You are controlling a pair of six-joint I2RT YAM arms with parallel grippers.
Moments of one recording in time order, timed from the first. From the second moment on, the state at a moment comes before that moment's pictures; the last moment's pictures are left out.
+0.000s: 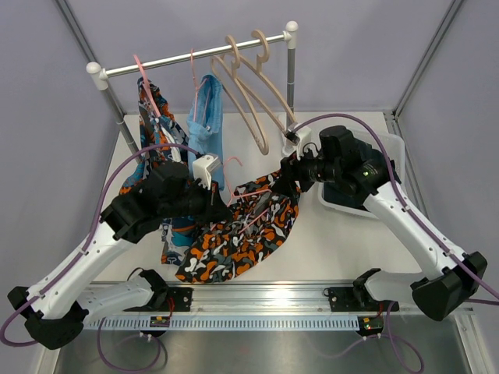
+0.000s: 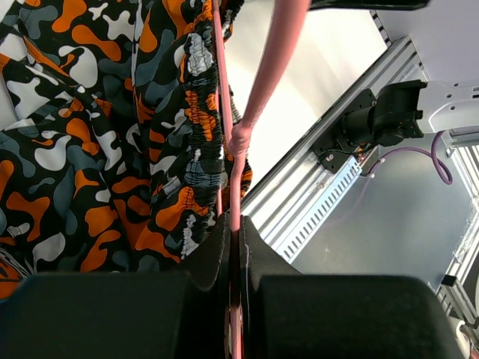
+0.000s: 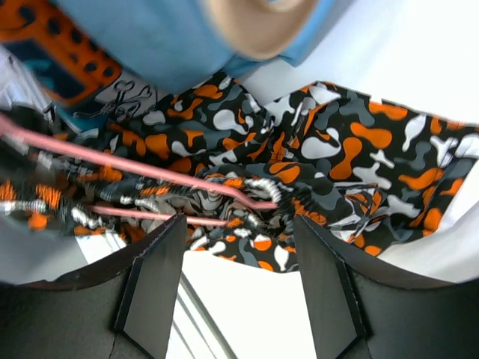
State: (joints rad) left arm -0.76 0.95 1.17 -0.81 0.29 -0.43; right arm 0.55 1.26 1.29 -0.62 -0.48 0.07
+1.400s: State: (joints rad) left arm -0.76 0.92 1.17 -0.84 0.29 -0.42; right arm 0.55 1.38 1.23 -0.56 -0.36 -0.16
